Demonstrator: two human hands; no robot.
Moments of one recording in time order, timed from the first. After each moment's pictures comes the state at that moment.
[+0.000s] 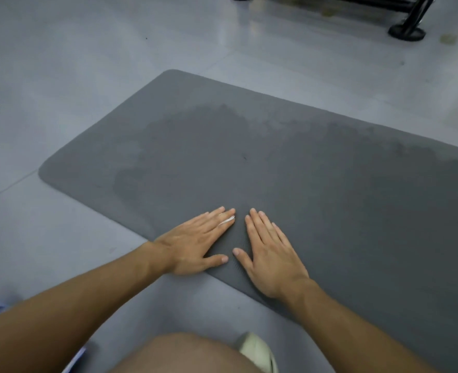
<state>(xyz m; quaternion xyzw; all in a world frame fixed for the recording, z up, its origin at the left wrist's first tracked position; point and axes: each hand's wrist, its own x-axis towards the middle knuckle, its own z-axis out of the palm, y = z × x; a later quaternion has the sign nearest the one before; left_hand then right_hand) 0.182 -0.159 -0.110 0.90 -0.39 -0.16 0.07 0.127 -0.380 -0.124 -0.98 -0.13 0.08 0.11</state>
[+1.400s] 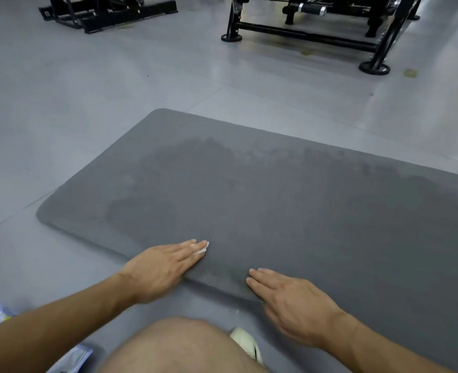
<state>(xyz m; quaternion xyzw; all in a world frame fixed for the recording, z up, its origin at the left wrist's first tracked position) 0.142 -0.105 -0.096 0.89 -0.47 0.01 0.01 0.057 -0.441 -0.072 -0.94 -0.32 0.09 0.08</state>
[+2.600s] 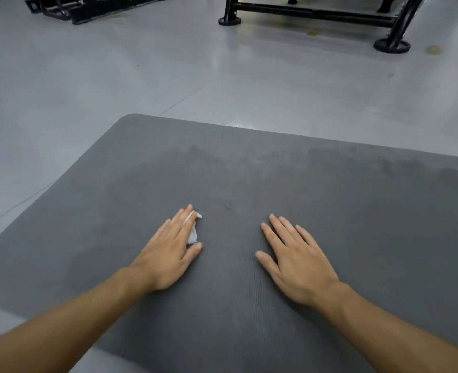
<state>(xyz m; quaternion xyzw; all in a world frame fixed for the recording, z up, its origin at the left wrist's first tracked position) 0.221 -0.142 -0.128 0.97 -0.19 -0.09 0.11 0.168 -0.442 -0.117 -0.99 -0.11 0.06 0.09</state>
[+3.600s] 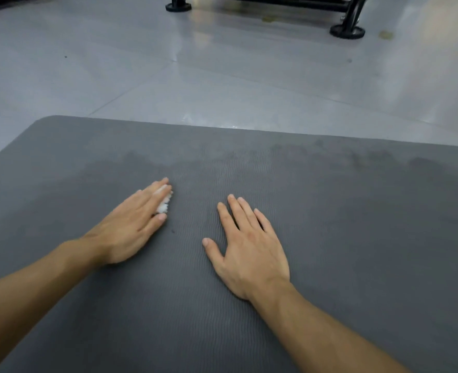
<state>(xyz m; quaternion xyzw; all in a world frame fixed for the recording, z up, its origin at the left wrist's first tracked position) 0.352 -0.186 -0.130 0.94 -0.30 -0.09 0.13 0.239 -0.437 -0.135 -0.99 -0.04 -0.01 0.14</state>
